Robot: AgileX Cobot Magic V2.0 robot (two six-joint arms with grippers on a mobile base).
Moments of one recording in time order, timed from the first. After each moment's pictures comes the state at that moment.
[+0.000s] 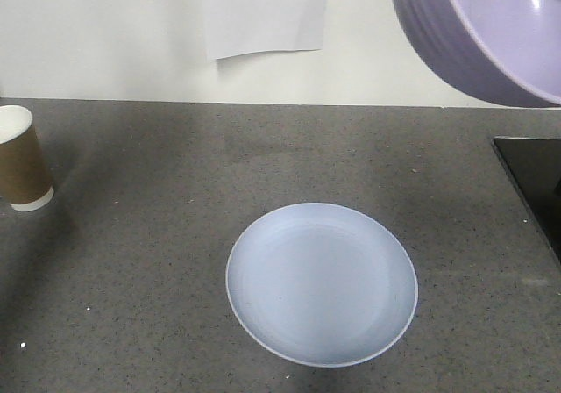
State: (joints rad) left arm -0.01 1.21 -1.79 -0.47 1.21 0.18; right arm -0.17 1.13 -1.60 0.87 1.26 -0.55
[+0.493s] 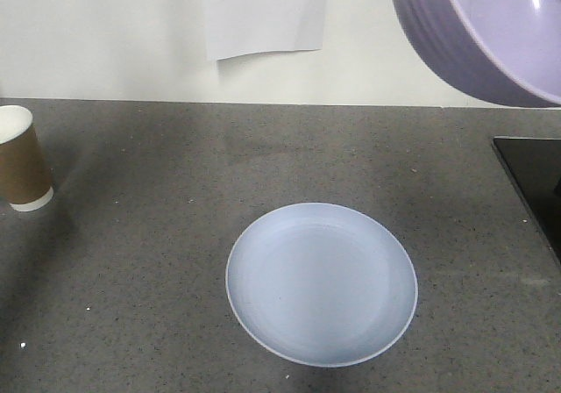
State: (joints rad) left arm -0.01 1.21 -1.79 -0.47 1.21 0.18; right arm -0.17 1.13 -1.60 0.87 1.26 -0.55
